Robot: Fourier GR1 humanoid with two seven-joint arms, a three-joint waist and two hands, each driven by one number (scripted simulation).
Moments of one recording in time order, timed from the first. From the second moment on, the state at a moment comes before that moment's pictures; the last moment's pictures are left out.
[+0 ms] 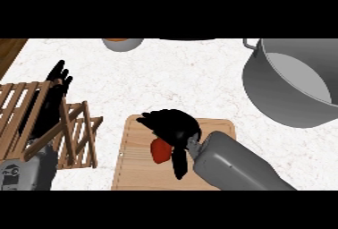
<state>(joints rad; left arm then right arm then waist) -0.23 0.14 0.16 -1.60 0.00 0.06 0.24 -0.70 -0.14 0.76 -1.33 0.39 0.45 0.43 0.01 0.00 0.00</state>
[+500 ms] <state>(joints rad) -0.23 0.15 0.16 -1.61 0.01 0.06 0.25 -0.65 -0.04 0.70 -1.24 0.56 0.45 0.35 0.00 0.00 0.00</state>
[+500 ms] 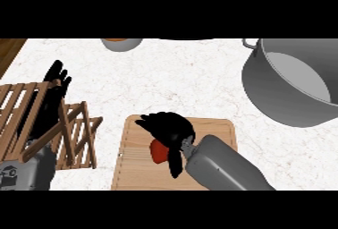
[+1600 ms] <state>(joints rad) -0.23 0.15 0.15 -1.60 0.01 0.07 0.25 -0.64 -0.03 0.74 -1.08 0.74 0.38 0.07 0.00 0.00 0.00</state>
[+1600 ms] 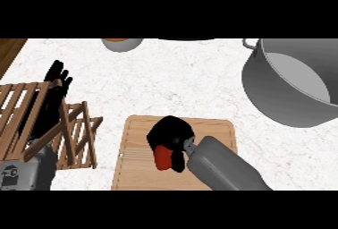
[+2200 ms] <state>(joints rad) -0.15 0.17 0.20 -1.64 0.02 0.08 0.24 -0.16 -0.66 0.82 -1.69 0.72 0.26 -0.30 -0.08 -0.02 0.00</state>
